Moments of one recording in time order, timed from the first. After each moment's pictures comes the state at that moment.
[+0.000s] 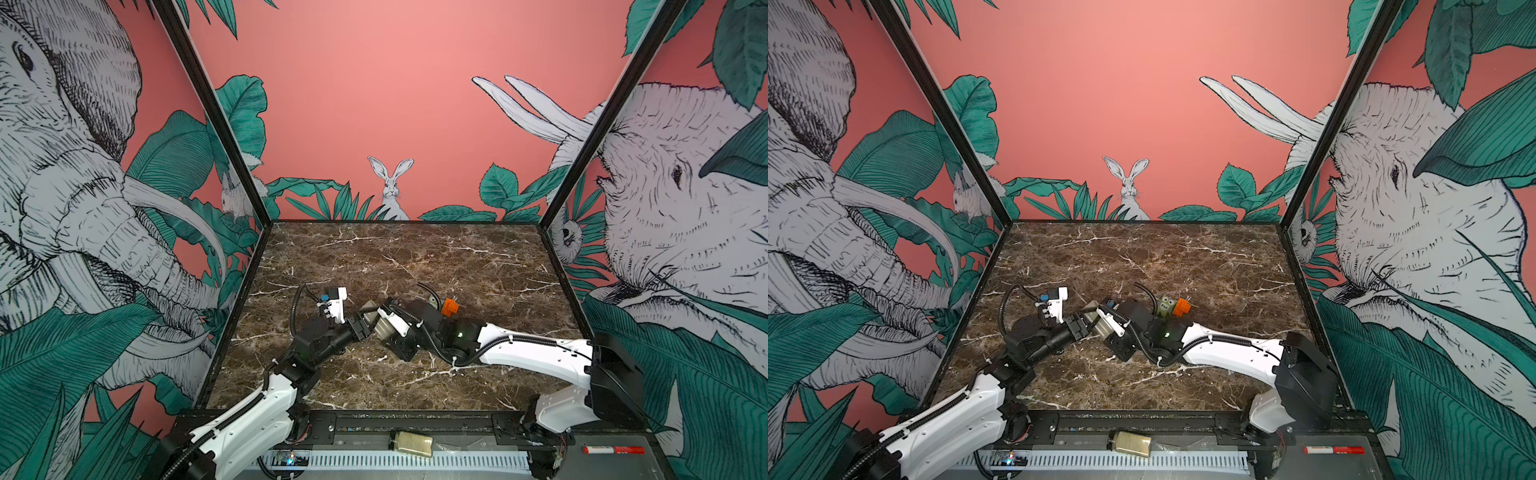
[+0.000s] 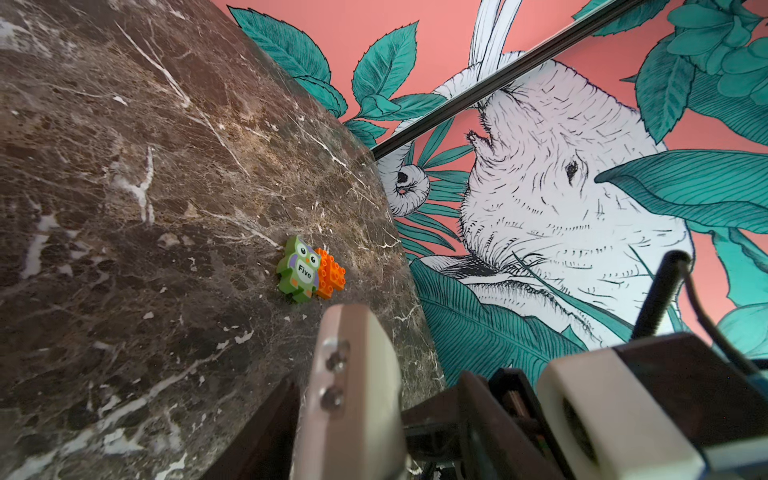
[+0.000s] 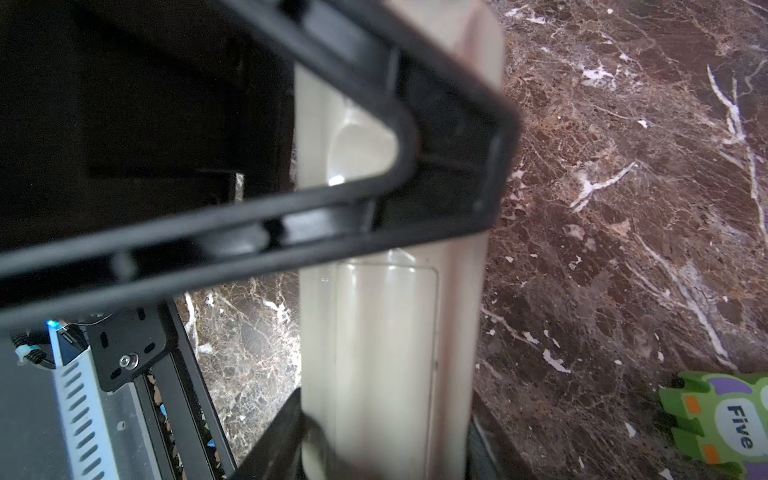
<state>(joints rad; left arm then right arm) -0.58 0.80 0.23 0.44 0.32 -0.98 1.11 1.47 1.00 -0.27 -0.01 0.18</state>
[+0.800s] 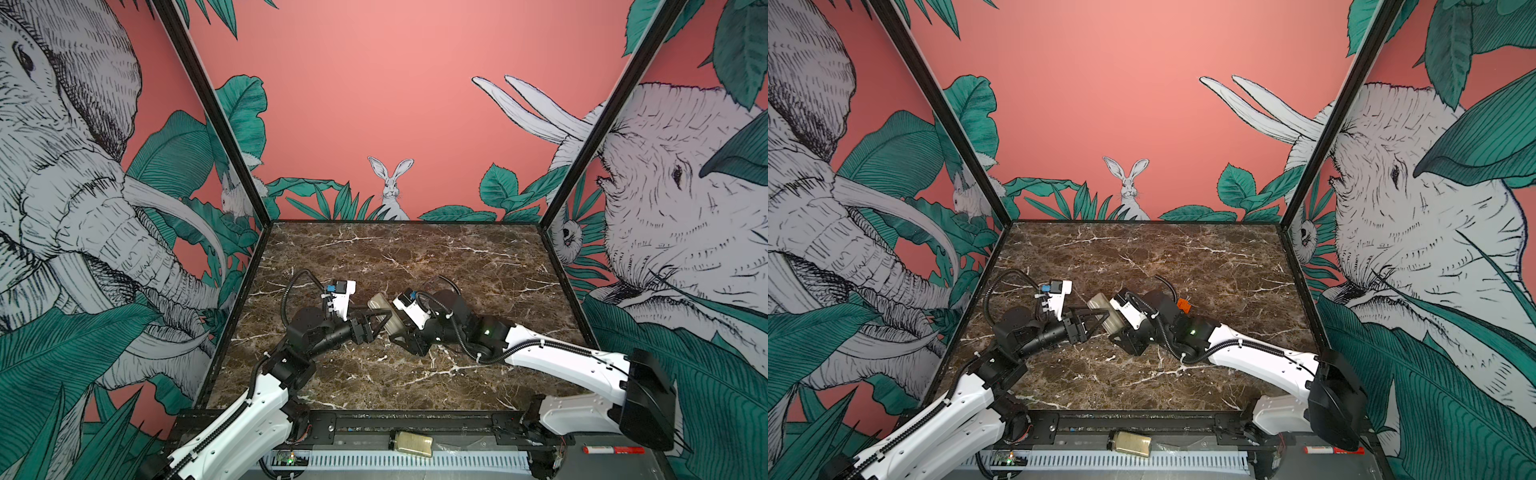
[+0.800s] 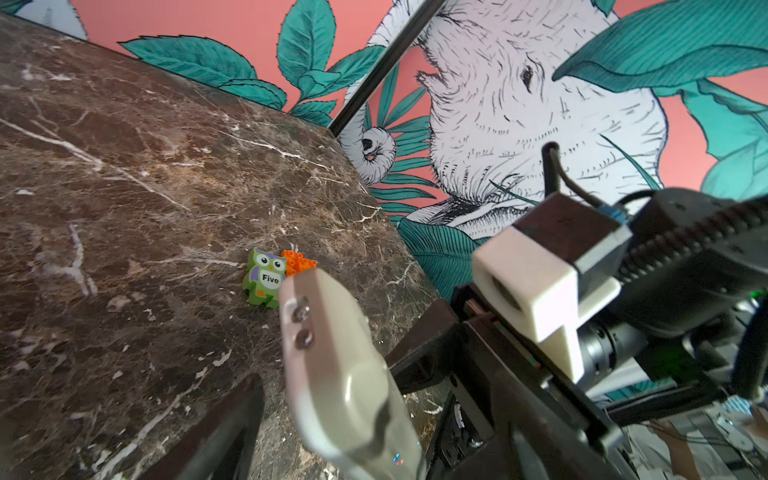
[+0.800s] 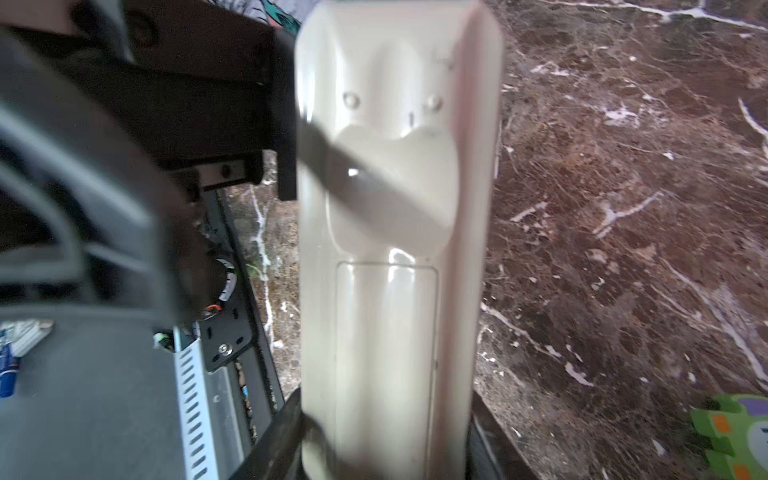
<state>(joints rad) -0.58 0.71 0.40 0.18 0.51 -0.67 0.99 1.28 0.90 -0.20 -0.29 0.19</state>
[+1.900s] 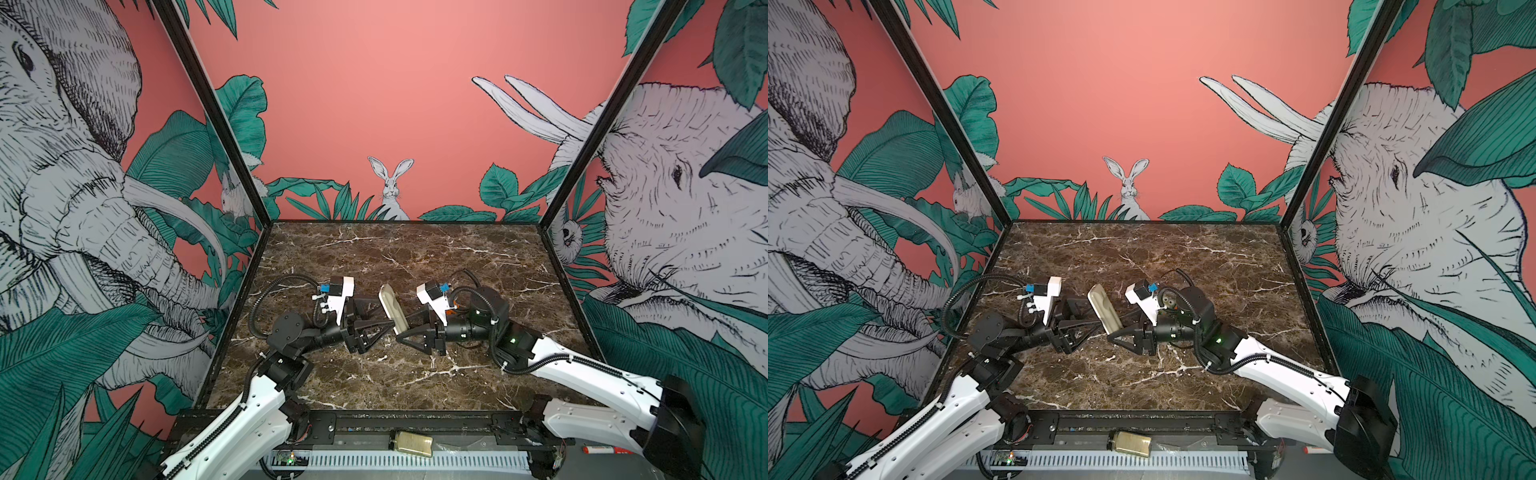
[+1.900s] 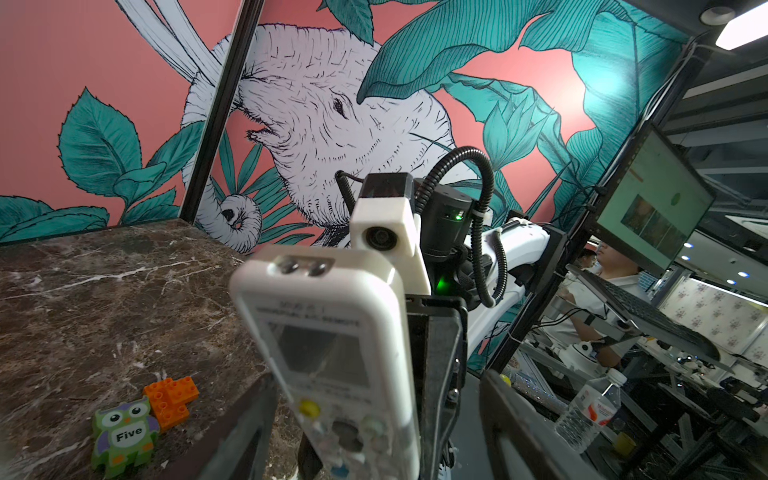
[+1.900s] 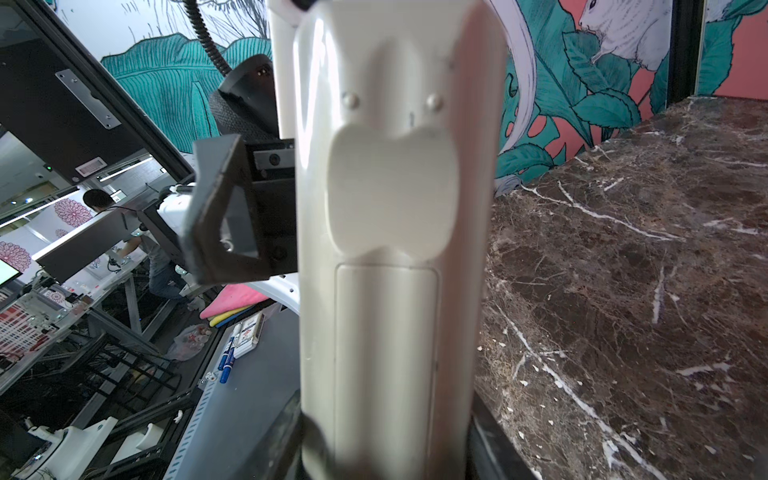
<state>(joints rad) -0.60 0.69 0.45 0.53 0.79 -0.66 0.89 1.10 0.74 0.23 -0.71 0.36</state>
